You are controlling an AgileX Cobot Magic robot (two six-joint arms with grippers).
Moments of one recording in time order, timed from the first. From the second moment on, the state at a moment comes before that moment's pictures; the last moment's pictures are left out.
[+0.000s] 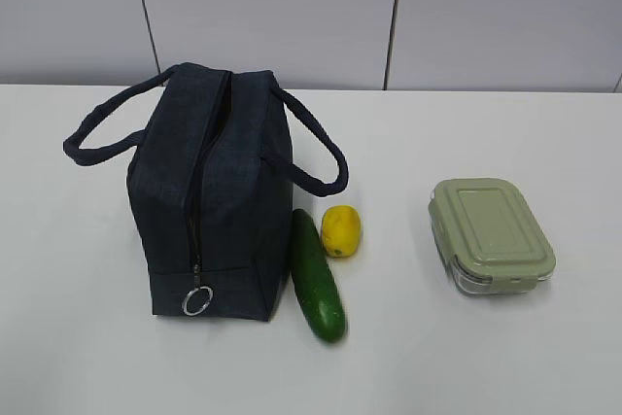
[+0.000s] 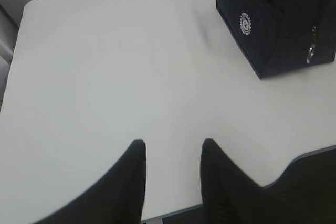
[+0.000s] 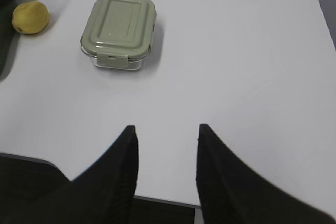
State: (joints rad) left arm -0.18 0.02 -0.51 0.05 1.11 0.10; right arm 0.00 -0.02 -0.49 0.01 1.15 -0.13
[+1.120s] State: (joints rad) left arm -0.18 0.02 -0.51 0.05 1.11 0.10; right arm 0.00 -0.02 -0.49 0.01 1.15 -0.13
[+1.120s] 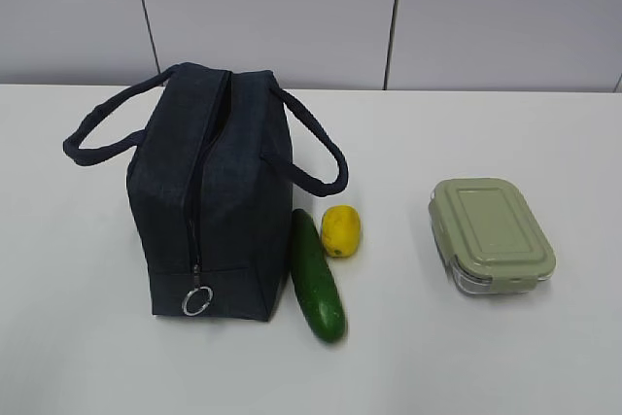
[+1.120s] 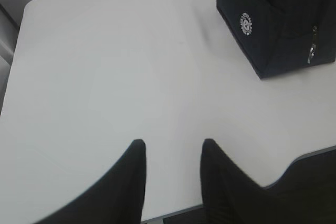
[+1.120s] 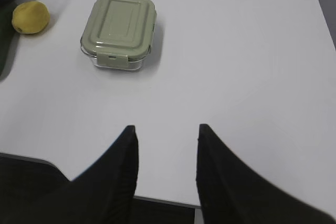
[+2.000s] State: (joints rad) left arm -0.18 0.02 -0.51 0.06 1.11 0.10; right arm 0.00 0.02 -0.51 0.30 1.14 -0.11
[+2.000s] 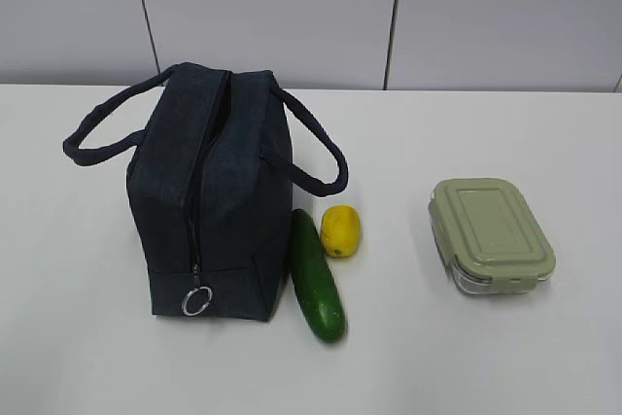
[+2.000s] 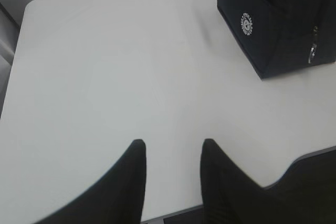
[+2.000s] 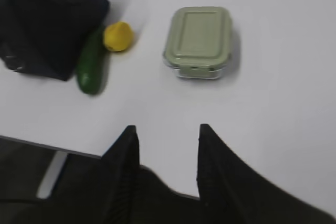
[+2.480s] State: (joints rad) left arm -0.18 0.02 -0.51 0.06 1.11 0.10; right arm 0.00 0.51 -0.52 0.89 1.01 -0.37
